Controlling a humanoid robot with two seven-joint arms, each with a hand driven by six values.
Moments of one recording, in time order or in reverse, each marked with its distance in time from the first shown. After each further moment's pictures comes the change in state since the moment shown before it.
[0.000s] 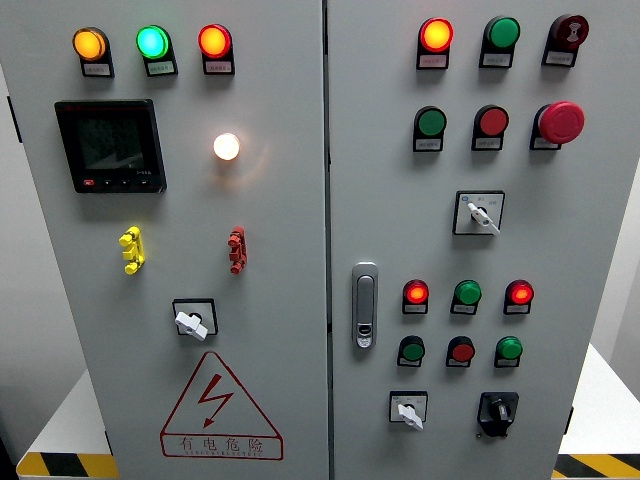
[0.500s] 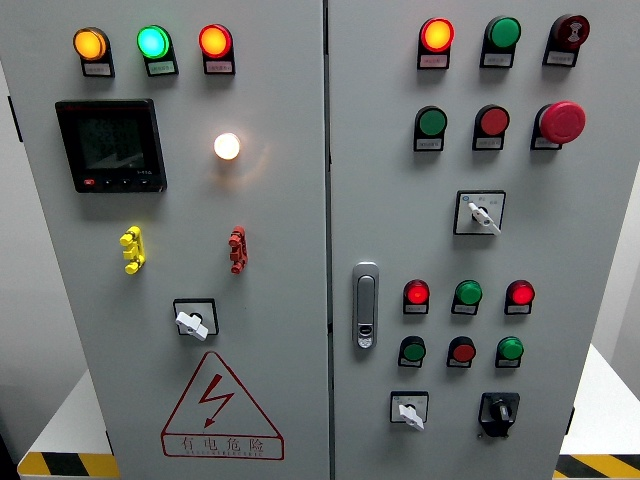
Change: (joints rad) left arm 0.000 0.000 0.000 0.000 0.000 0.000 0.000; right arm -0.177 0.004 -0.281 0.710 0.213 -0.122 0.051
